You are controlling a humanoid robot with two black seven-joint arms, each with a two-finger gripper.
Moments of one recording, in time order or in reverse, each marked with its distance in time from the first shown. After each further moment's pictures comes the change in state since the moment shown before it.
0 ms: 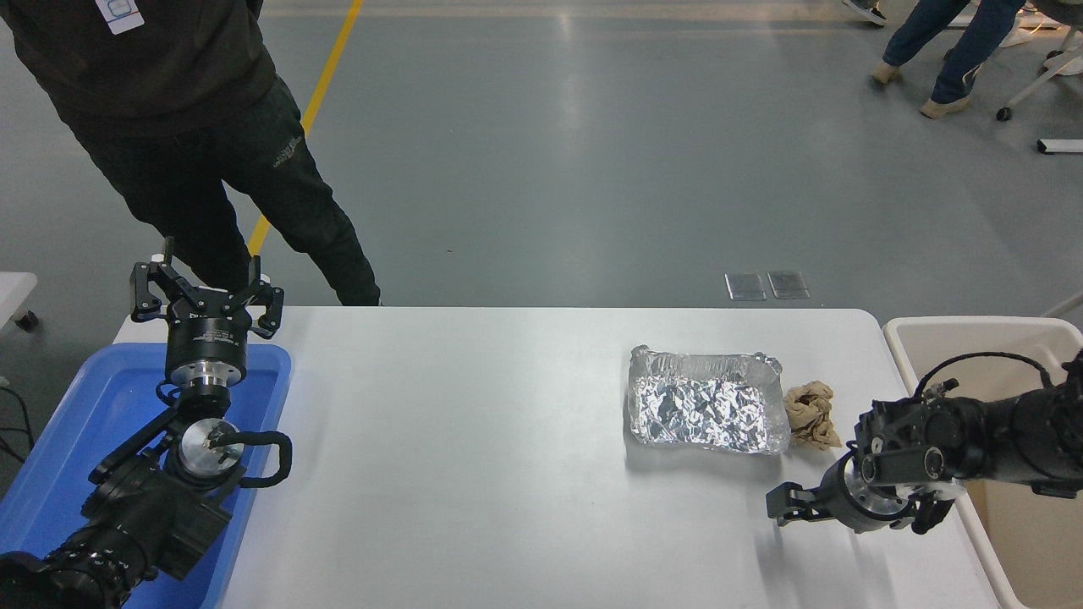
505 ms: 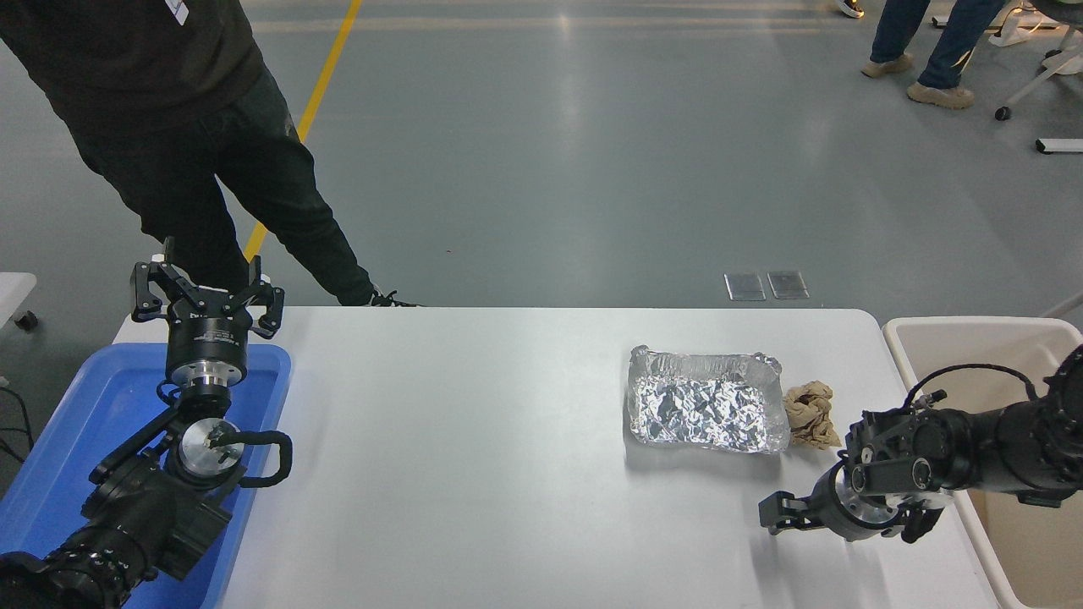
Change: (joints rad) left arm 0.000 0.001 0.001 0.000 0.000 0.000 0.000; right arm 0.015 0.010 0.003 0.004 0.003 0.004 0.000
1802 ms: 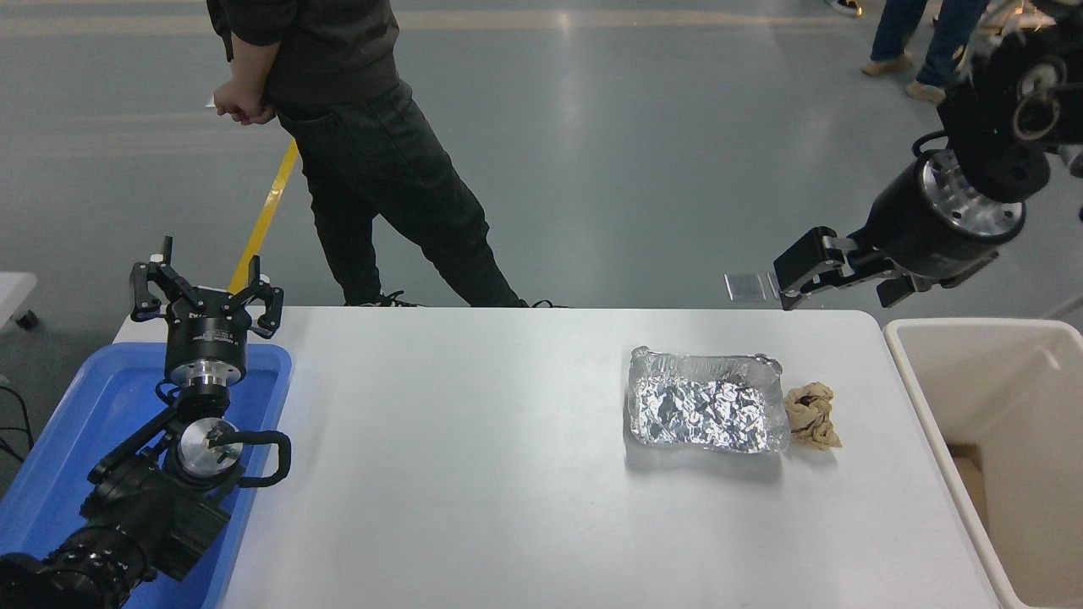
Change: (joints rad) left arm 0.000 0.002 0.001 0.000 -0.001 0.000 0.000; right arm 1.178 -0.179 -0.134 0.505 0.086 0.477 -0.007
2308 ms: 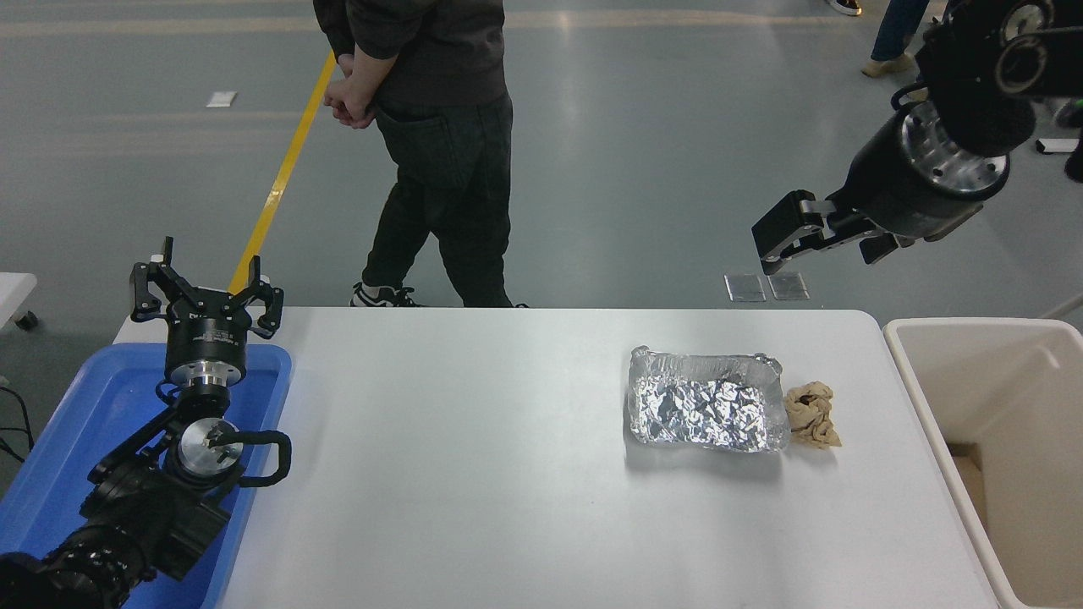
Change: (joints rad) left arm -0.001 0.000 0.000 0.000 0.001 -0.001 0.000; right arm -0.133 0.124 0.007 -0.121 0.005 -0.223 0.000
